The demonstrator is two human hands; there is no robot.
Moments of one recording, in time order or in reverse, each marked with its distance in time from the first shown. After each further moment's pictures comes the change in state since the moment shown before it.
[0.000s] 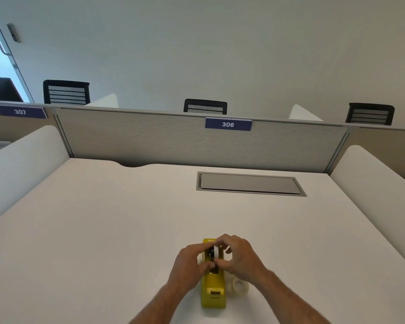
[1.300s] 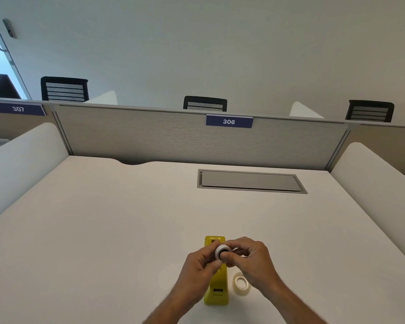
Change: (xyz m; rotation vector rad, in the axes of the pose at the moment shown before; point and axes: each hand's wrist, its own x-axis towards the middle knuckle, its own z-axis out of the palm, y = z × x) left_hand -0.037 0.041 -0.015 -0.603 -0.115 -0.109; right_hand -0.036 -0.042 -0.023 0.595 0.193 0.163
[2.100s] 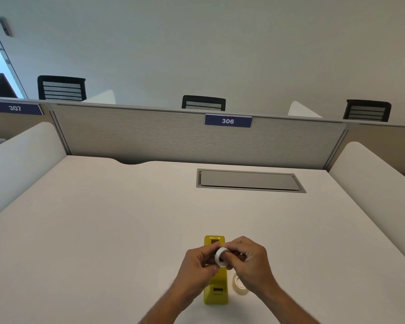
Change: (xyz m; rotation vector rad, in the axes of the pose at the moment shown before) left_hand 0.002 0.008 -0.005 -0.037 -0.039 -0.028; right_hand -0.004 0.011 0.009 -0.096 0.096 -0.180
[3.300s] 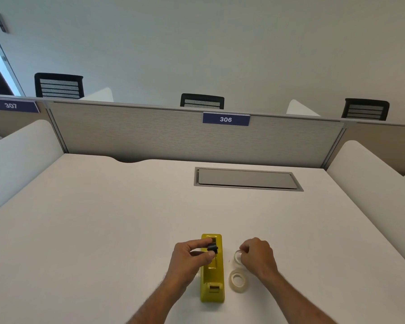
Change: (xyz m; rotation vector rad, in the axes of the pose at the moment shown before) left_hand 0.017 -0.015 -0.009 -0.074 0.160 -0.090; right_hand 0.031 0.060 -0.025 -0.780 -0.085 0.428
